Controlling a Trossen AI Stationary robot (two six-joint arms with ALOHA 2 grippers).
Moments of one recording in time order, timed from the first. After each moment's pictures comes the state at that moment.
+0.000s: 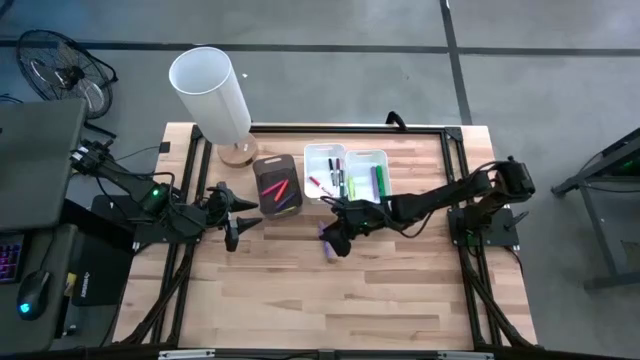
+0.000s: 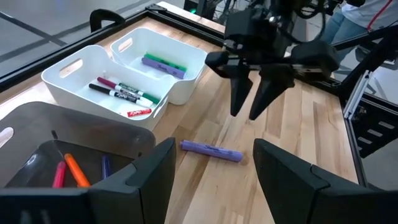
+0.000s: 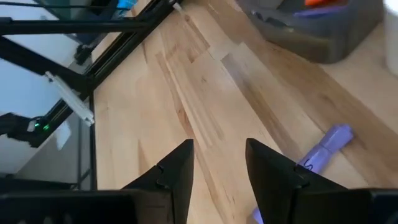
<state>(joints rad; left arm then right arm) -0.54 0.77 0.75 -0.47 -0.71 -0.66 0.13 1.65 0.98 0.11 0.01 0.81</state>
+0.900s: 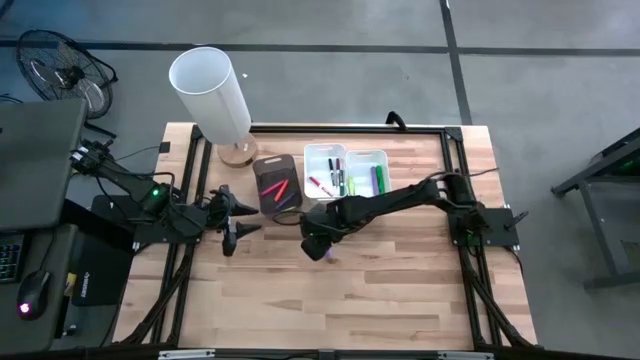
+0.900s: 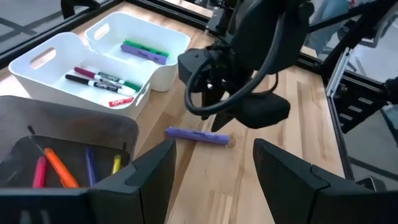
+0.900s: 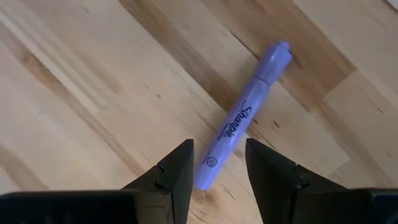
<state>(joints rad) -0.54 0.77 0.75 -0.48 -0.62 -0.63 0.13 2.10 1.68 -0.85 0.02 0.94</state>
